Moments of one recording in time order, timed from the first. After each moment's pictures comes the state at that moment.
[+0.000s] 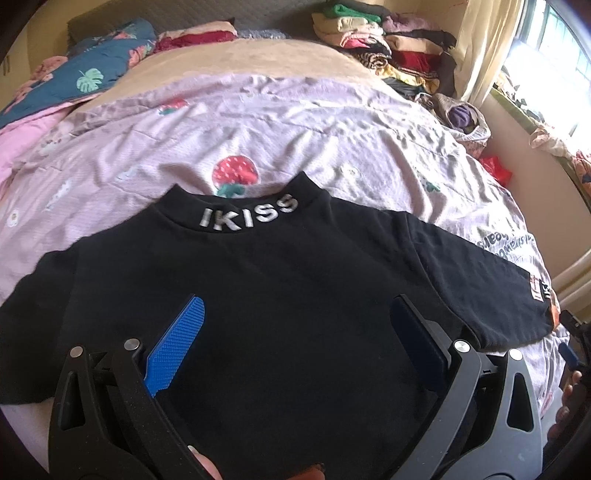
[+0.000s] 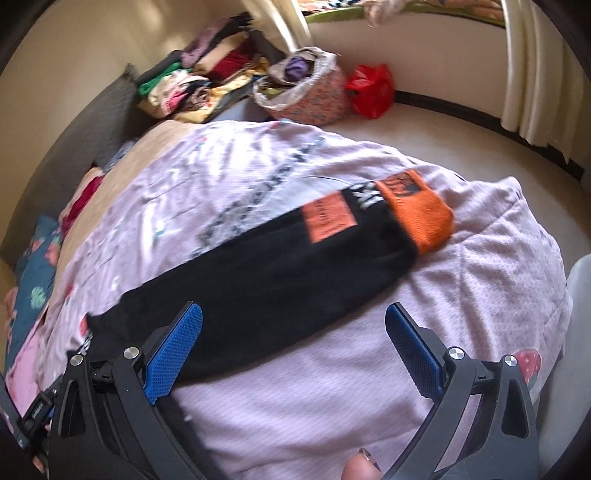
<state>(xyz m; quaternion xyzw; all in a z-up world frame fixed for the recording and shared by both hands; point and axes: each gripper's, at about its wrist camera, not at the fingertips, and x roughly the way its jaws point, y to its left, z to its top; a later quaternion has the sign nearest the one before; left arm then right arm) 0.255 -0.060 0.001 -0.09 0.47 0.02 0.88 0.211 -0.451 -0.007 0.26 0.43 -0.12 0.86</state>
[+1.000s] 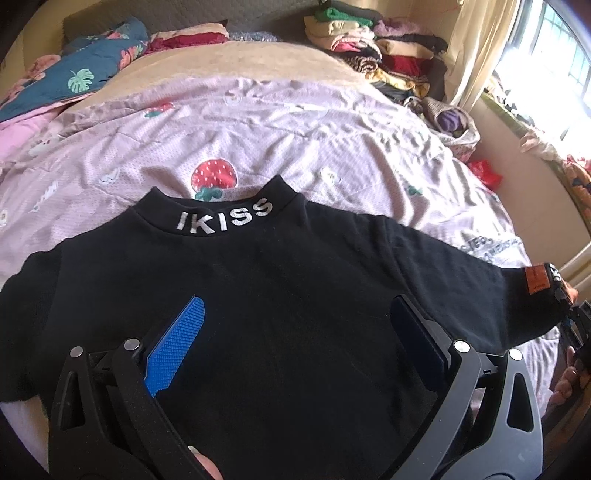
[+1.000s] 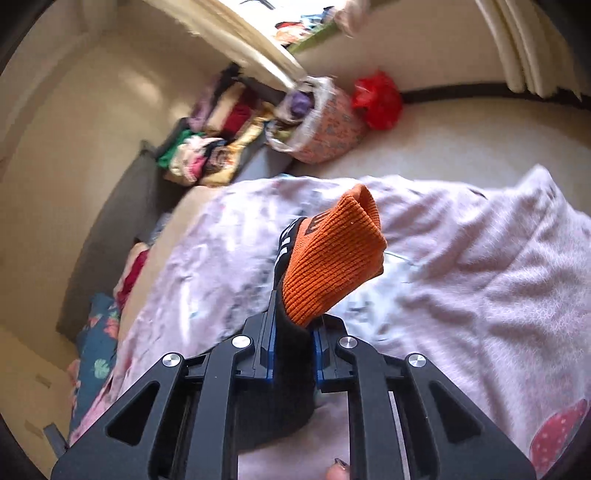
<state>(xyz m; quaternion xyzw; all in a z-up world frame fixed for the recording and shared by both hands) 0.251 -0.069 0.012 -0.10 0.45 0.00 0.89 0.216 -0.502 0.006 0.38 0.30 -0.04 0.88</state>
